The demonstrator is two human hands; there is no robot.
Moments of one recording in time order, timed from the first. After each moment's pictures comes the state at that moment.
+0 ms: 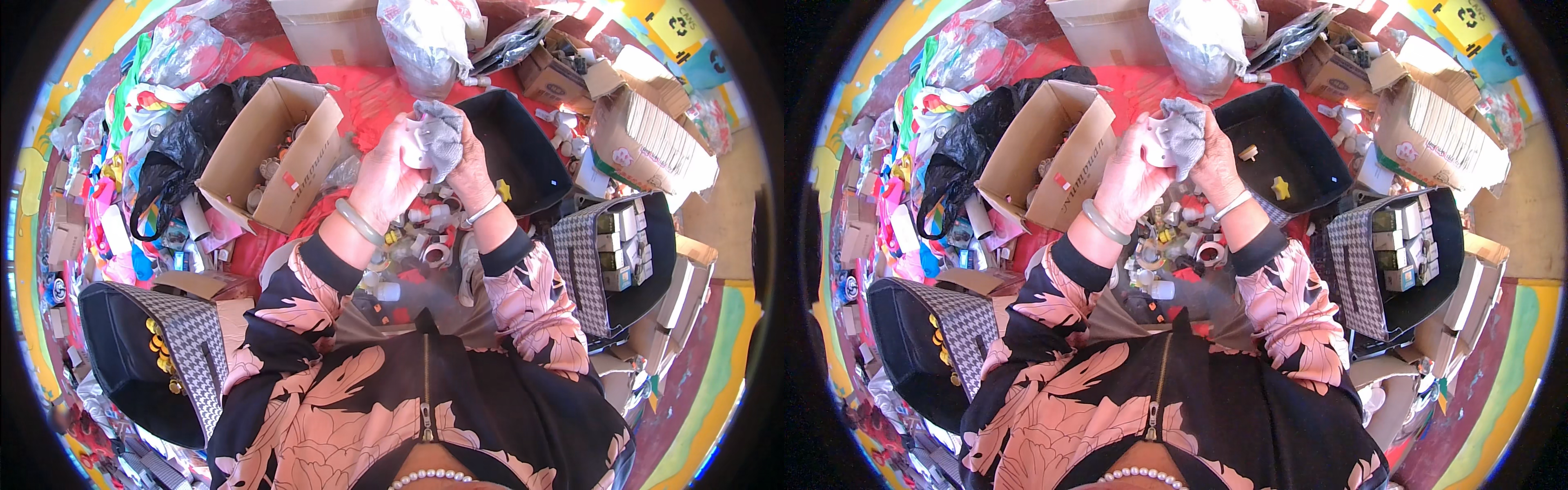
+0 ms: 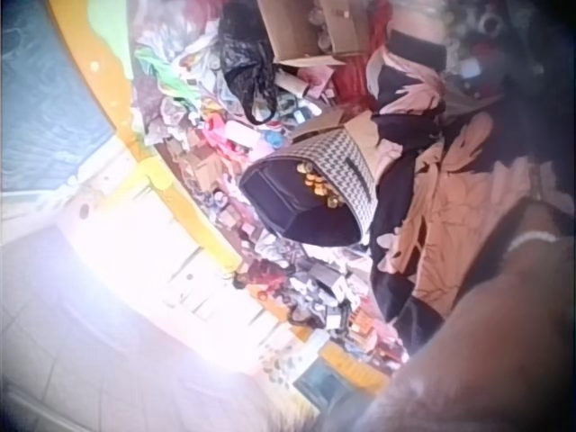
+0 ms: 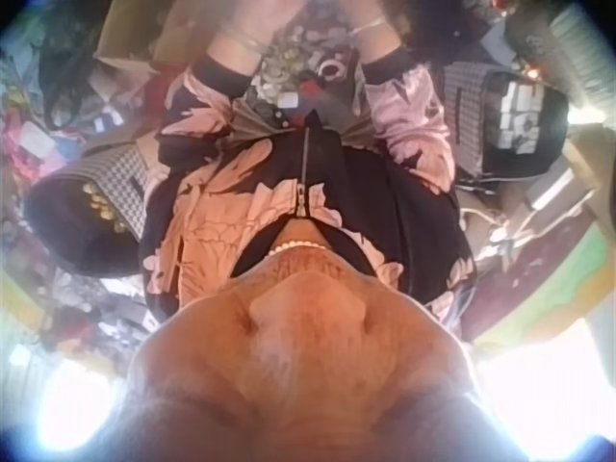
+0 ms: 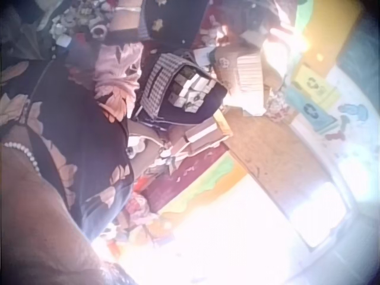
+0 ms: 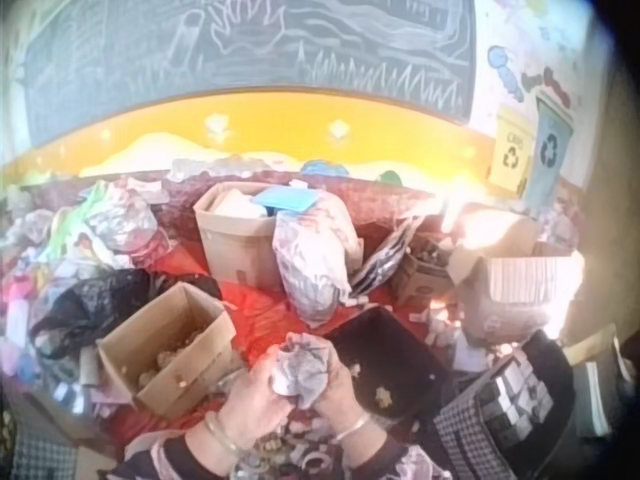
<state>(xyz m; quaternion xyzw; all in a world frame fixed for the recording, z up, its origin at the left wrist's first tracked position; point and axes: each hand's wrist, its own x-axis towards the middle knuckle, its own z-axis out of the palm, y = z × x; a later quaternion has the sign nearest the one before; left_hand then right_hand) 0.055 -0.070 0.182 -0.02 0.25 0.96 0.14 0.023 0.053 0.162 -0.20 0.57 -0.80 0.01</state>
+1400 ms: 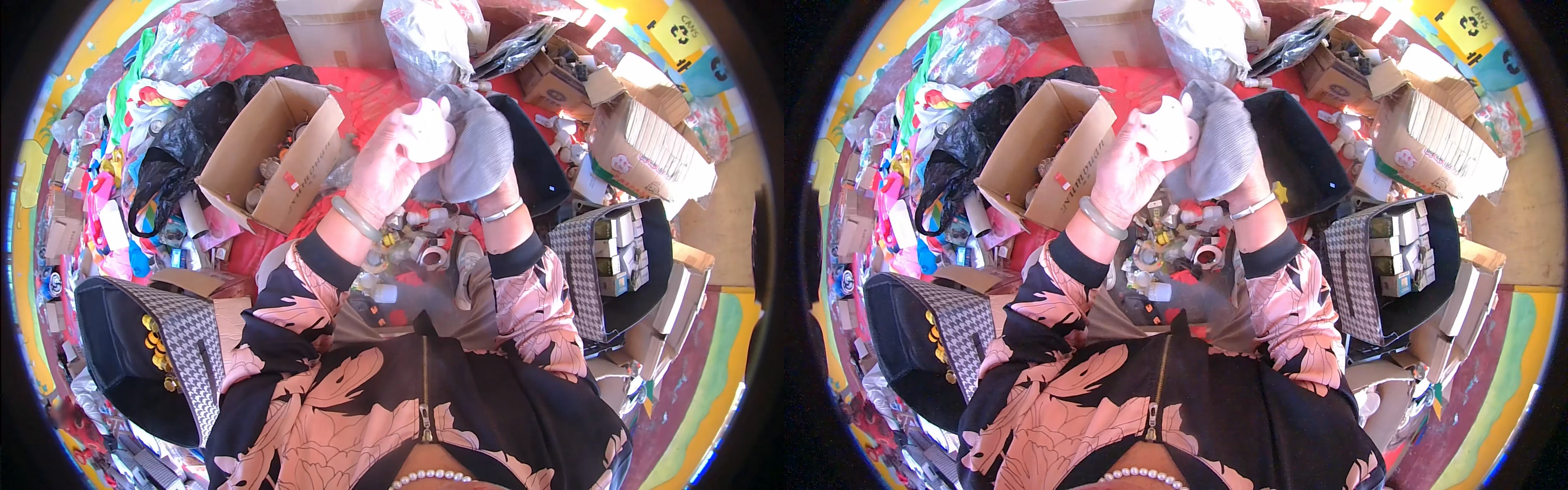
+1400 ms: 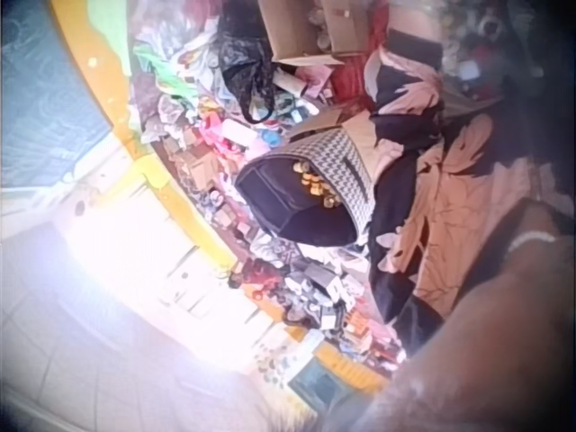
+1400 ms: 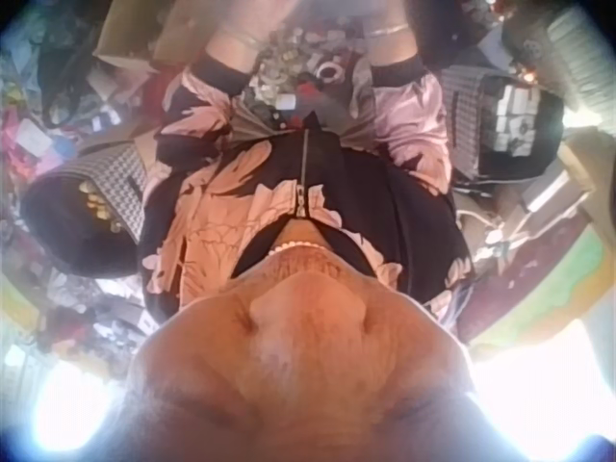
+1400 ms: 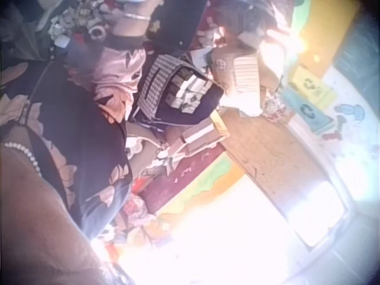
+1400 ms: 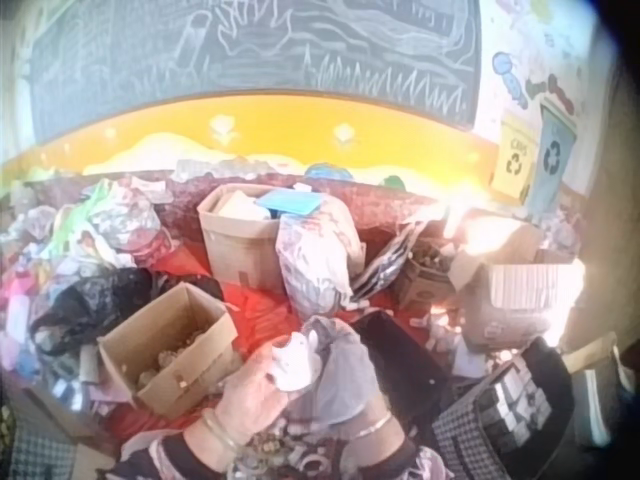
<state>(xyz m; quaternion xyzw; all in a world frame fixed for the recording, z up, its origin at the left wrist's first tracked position) 0.054 -0.077 0.187 0.08 0.27 0.95 0.11 0.014 0.062 0.200 -0.21 0.70 -0.68 -0.03</state>
